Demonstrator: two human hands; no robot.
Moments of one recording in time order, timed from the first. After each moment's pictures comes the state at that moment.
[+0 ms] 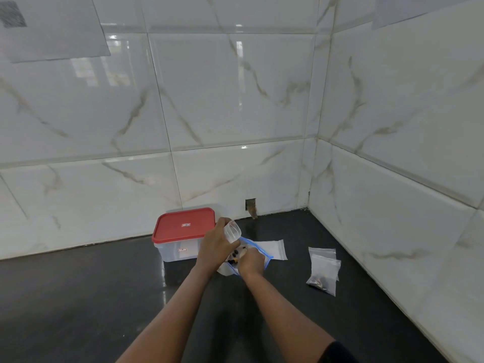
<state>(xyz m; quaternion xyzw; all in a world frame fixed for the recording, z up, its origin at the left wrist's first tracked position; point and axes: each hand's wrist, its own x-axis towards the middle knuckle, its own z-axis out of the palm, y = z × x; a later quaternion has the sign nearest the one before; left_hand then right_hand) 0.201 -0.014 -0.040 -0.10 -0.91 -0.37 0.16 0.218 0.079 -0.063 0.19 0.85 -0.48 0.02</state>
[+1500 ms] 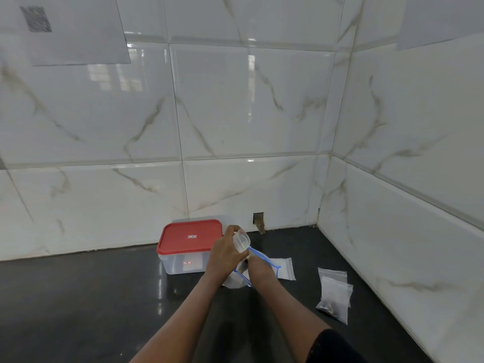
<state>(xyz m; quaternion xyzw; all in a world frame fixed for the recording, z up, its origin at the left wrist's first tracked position) 0.173 -0.016 -0.043 -0.11 -0.89 -0.40 0.16 0.176 0.081 -0.059 0.16 0.86 -0.48 0.12</state>
